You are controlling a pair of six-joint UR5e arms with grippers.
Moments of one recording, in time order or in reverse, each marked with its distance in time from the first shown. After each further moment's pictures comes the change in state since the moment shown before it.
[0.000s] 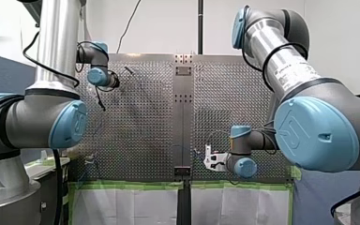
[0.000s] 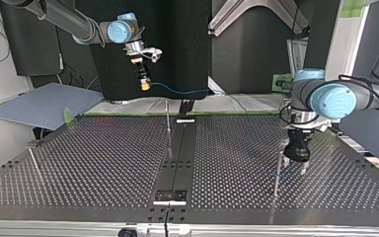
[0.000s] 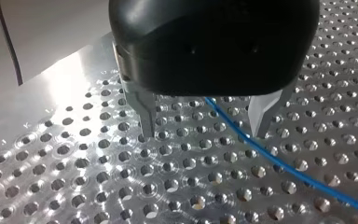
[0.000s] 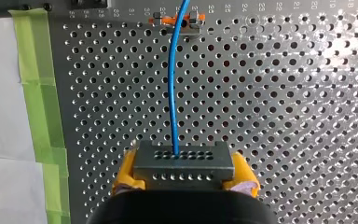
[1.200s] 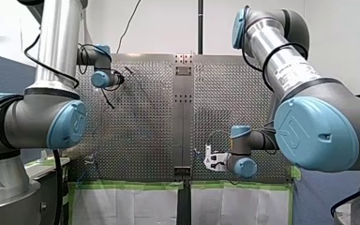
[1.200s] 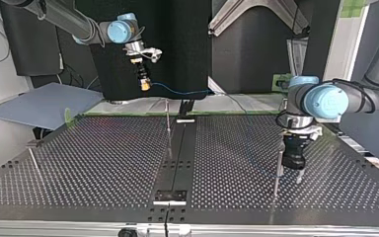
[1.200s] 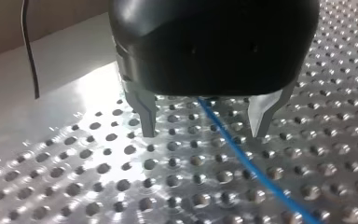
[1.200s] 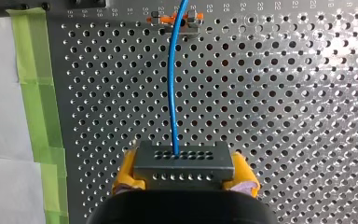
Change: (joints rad) left arm -0.023 -0.029 0.017 0.133 0.031 -0.142; right arm -0.001 0.000 0.000 -0.004 0.000 0.001
